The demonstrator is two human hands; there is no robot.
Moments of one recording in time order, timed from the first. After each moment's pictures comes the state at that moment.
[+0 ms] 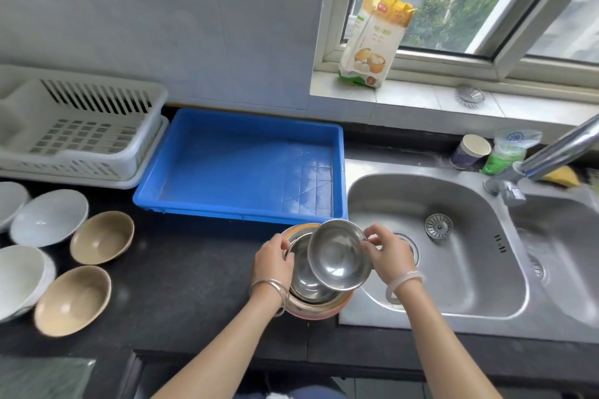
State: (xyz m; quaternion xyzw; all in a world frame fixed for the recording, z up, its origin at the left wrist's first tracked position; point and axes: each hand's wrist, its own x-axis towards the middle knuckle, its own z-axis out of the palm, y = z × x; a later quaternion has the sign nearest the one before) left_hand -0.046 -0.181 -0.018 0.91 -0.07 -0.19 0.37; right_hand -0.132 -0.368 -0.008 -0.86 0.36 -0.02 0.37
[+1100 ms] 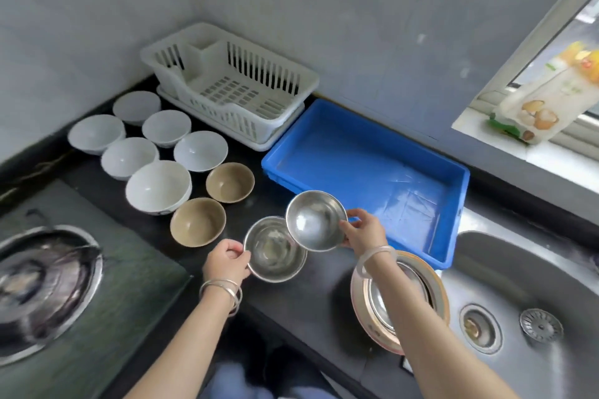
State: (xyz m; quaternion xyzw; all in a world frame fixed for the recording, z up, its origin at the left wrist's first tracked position) left_hand -0.034 0.026 -0.038 0.71 0.35 -0.08 0.60; right_hand 0.019 -0.214 -0.038 -0.80 0.25 0.08 0.54
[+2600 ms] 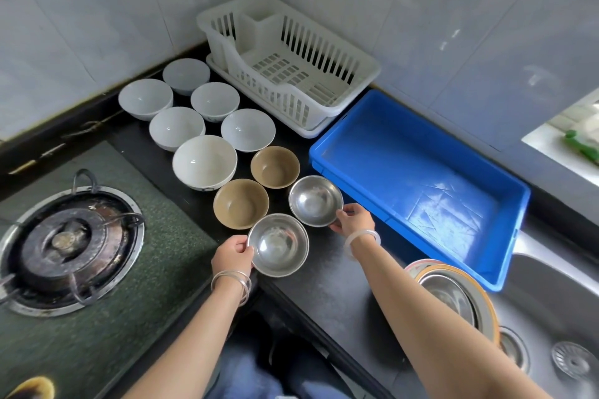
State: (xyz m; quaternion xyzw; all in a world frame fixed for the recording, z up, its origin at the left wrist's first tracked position) left_hand -0.039 0.085 -0.075 0.72 0.40 -0.09 0.55; right_hand 0.065 -0.120 -0.083 -0.73 0.34 0.15 0.57
